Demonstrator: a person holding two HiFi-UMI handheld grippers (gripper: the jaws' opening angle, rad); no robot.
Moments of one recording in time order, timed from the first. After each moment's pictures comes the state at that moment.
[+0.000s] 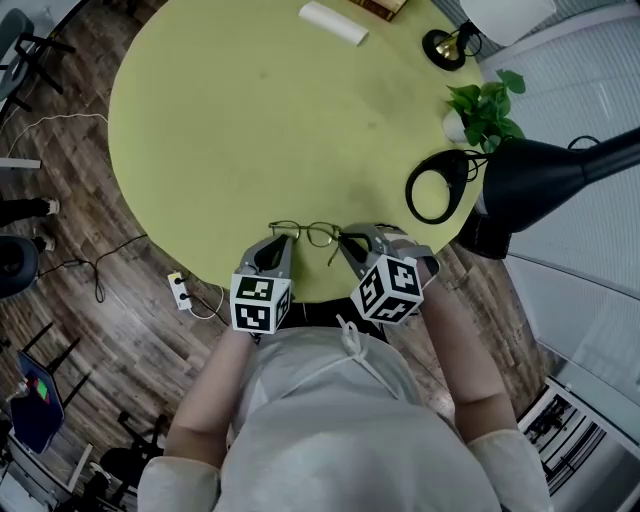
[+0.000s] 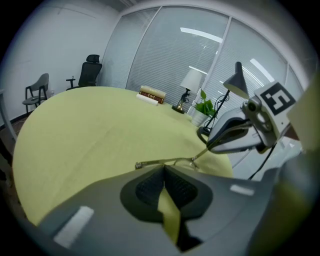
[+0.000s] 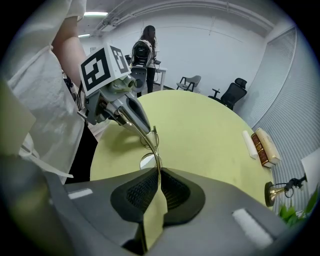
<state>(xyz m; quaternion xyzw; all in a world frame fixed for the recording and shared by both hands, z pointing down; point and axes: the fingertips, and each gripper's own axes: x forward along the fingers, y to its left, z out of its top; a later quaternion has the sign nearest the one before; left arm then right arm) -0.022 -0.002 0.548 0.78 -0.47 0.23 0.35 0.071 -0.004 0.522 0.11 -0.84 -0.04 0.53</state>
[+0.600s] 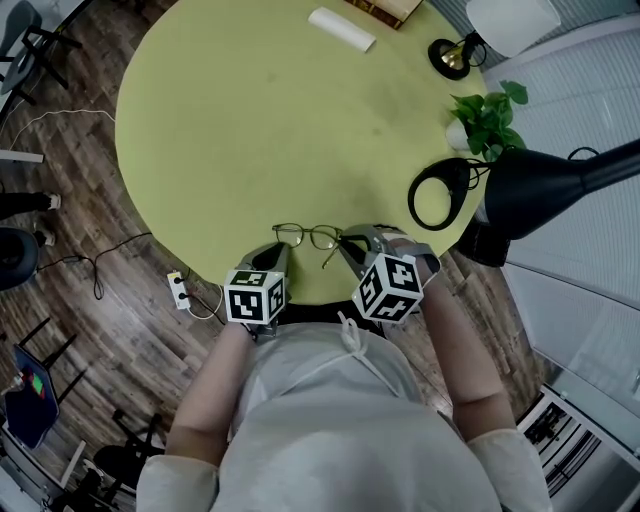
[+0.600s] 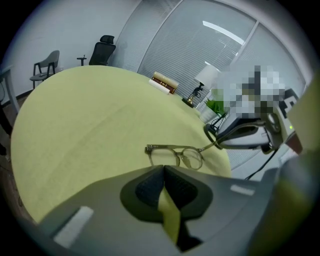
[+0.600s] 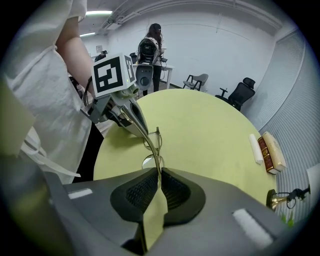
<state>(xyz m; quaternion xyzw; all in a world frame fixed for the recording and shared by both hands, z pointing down) -0.039 0.014 0.572 0.73 -0.46 0.24 0.44 0.061 -0.003 0.518 0.07 -0.83 -0.04 0.55</state>
